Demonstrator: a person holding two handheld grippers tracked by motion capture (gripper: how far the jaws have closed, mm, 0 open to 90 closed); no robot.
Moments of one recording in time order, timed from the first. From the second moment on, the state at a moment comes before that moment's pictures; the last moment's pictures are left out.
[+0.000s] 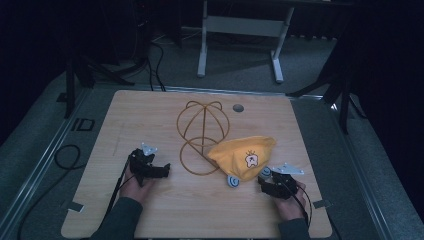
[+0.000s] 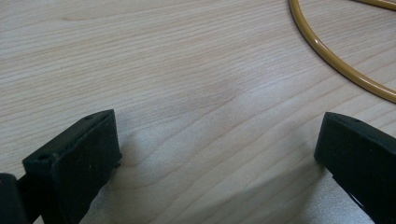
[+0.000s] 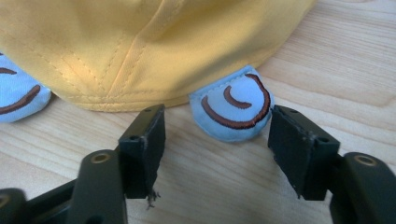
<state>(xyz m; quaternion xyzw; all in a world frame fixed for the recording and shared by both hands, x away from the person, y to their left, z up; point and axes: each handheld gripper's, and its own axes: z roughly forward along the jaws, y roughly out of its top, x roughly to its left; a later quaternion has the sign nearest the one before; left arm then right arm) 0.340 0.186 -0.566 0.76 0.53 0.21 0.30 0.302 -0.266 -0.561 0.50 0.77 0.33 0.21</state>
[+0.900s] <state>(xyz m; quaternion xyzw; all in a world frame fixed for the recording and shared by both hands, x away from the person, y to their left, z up) 0.340 0.186 -0.566 0.76 0.53 0.21 0.30 0.307 -0.261 -0.557 0.48 0.78 0.33 0.23</state>
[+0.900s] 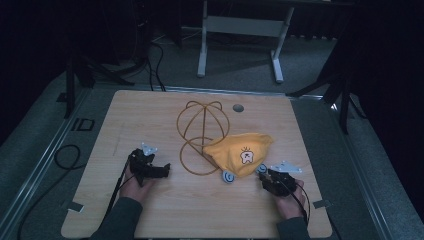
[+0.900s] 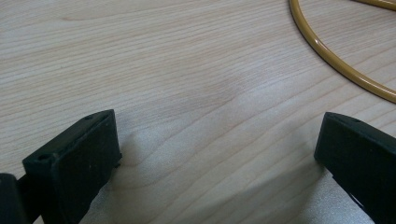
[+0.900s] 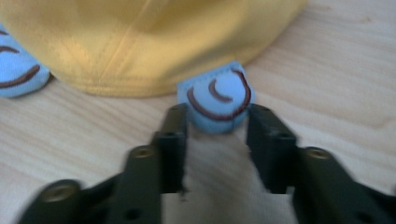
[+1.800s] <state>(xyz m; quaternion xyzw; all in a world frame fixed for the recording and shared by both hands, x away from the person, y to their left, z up) 0.340 0.185 -0.566 0.76 0.53 0.21 0.30 0.312 -0.256 -0.545 0.47 0.78 0.33 0.22</state>
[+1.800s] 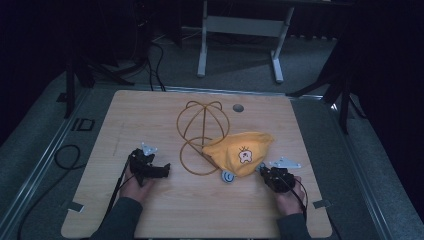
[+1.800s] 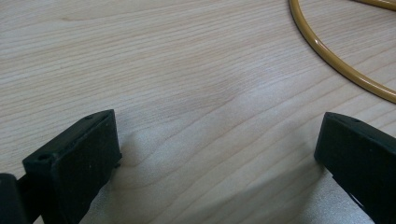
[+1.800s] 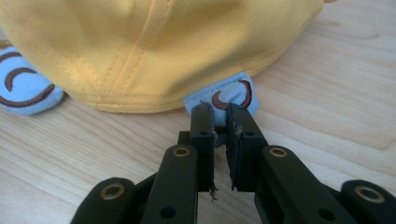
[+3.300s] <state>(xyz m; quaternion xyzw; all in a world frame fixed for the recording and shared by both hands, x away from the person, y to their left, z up) 0.340 0.185 -0.566 0.76 0.53 0.21 0.30 0.288 -0.264 -0.443 0.42 0.76 0.41 0.27</state>
